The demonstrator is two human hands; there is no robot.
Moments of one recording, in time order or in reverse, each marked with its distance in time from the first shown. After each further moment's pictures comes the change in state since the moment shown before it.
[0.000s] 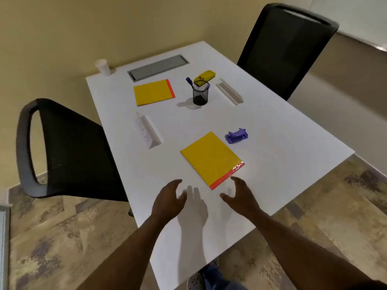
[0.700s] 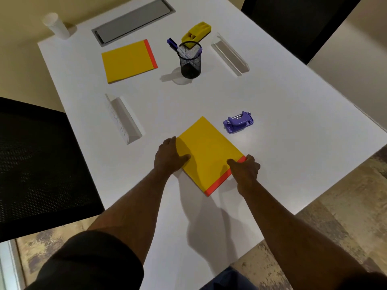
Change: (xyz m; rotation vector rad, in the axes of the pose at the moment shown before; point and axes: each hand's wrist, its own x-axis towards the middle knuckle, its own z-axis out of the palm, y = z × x) left_hand 0.209 0.011 0.033 0.159 -0.172 -0.163; right_hand 0.144 0.004 -0.010 0.464 0.215 0.649
